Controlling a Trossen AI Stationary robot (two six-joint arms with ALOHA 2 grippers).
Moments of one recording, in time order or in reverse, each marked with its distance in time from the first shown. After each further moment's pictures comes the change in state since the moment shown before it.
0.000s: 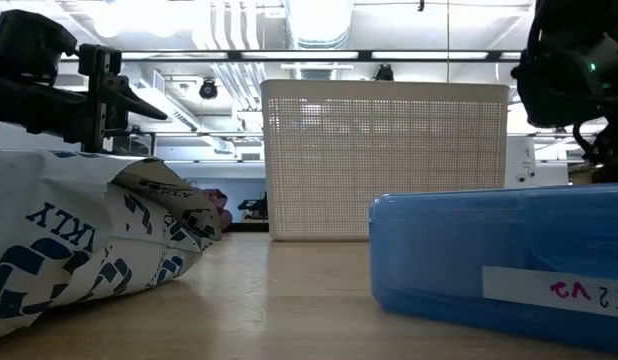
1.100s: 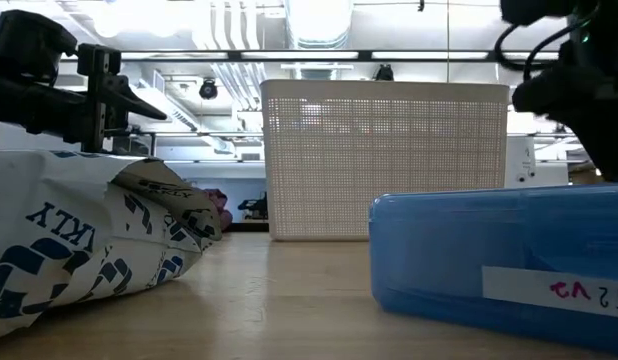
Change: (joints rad) left arm 0.000 0.000 0.000 -0.002 0.009 0.007; right arm 0.024 -0.153 0.156 0.082 0.331 -0.056
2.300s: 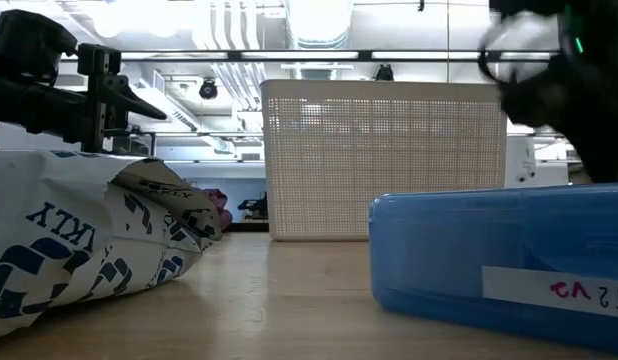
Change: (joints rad) left arm 0.000 0.000 0.001 0.000 0.000 -0.007; right arm 0.031 0.059 -0.016 0.257 0.006 -0.109
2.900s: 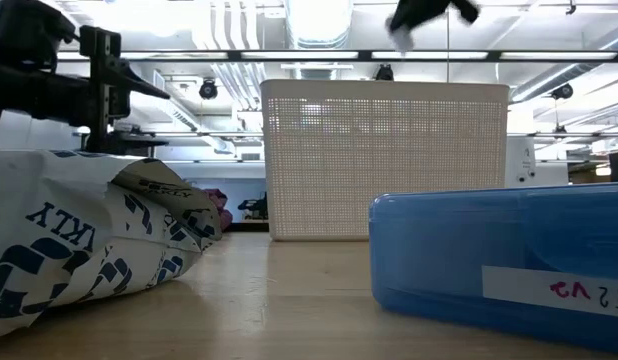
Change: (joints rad) left arm 0.000 0.000 0.043 0.021 -0.008 0.002; right arm -0.466 -0.075 0.631 0.051 0.698 -0.986
